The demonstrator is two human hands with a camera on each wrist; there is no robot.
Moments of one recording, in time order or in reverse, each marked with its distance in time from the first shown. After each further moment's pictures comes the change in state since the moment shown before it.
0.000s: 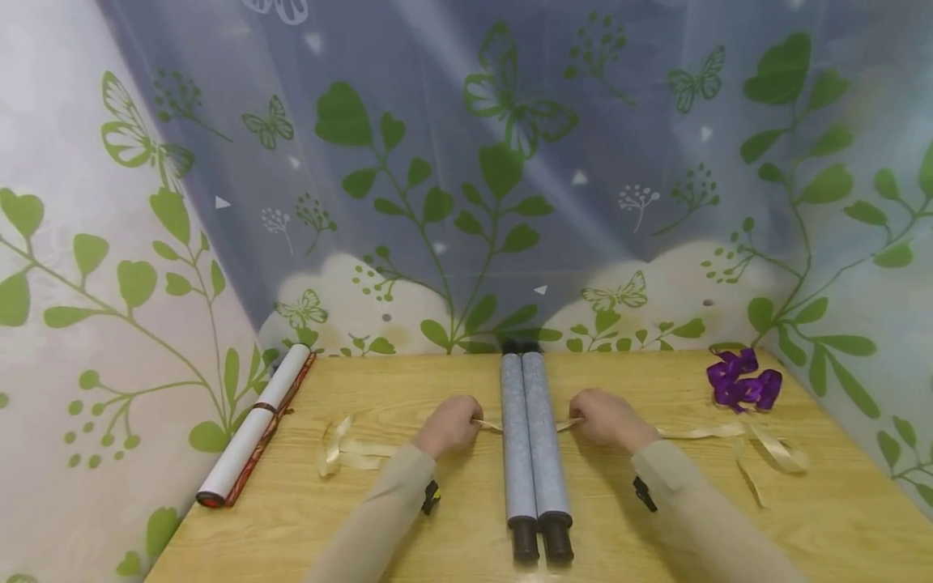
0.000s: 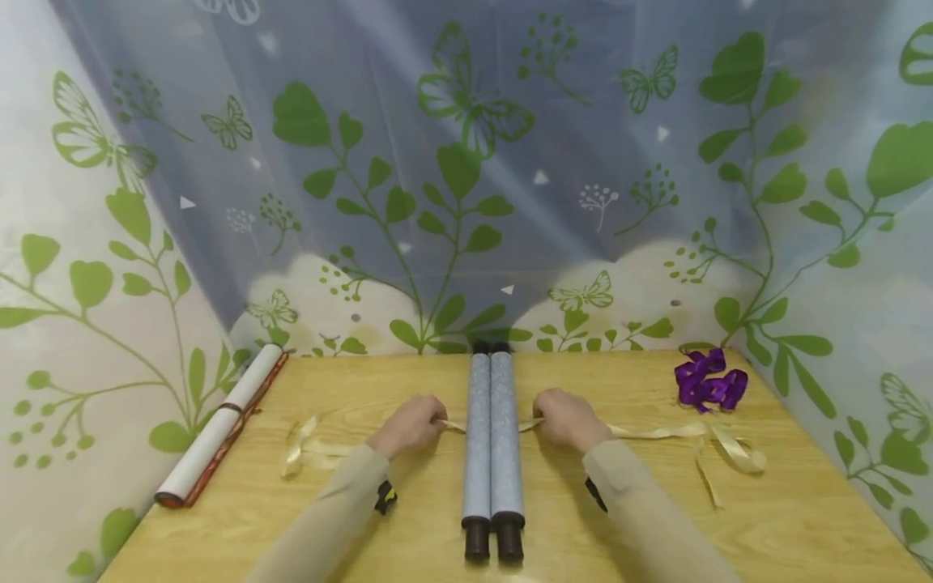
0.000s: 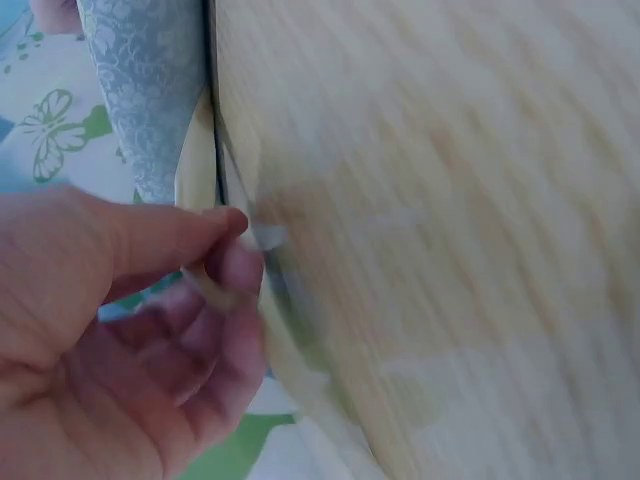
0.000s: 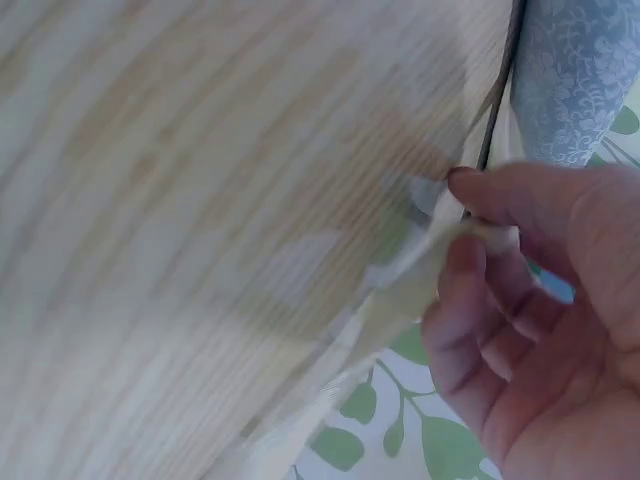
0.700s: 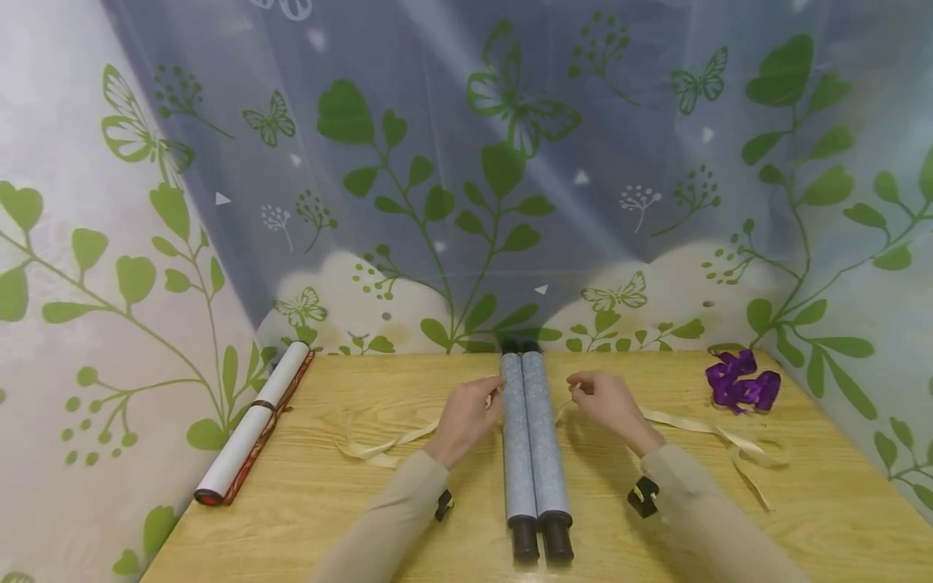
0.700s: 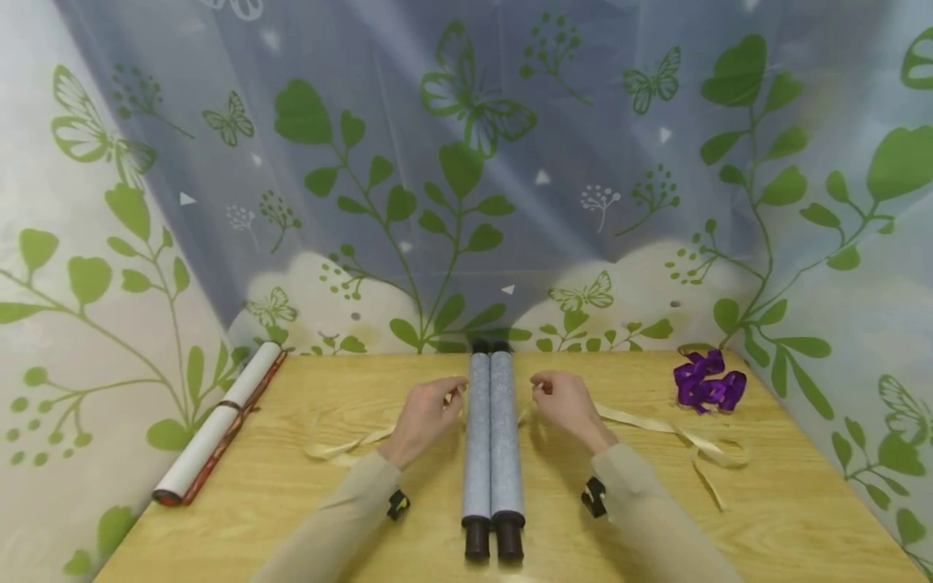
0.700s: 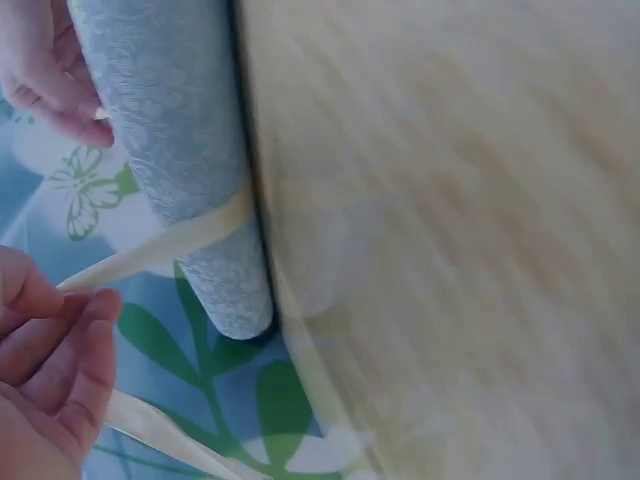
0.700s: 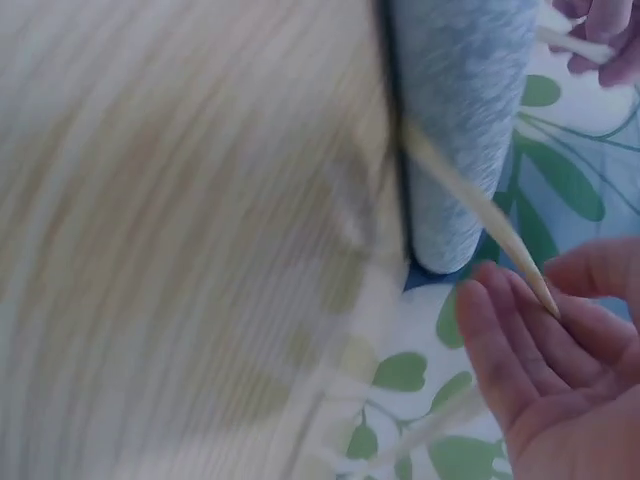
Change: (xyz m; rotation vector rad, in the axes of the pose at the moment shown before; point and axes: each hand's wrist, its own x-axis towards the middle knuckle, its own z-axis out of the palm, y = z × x) left_hand 0.006 0.030 0.002 -0.051 0.547 0.188; right_hand -0.002 -0.004 -0.014 0.425 0.262 0.172
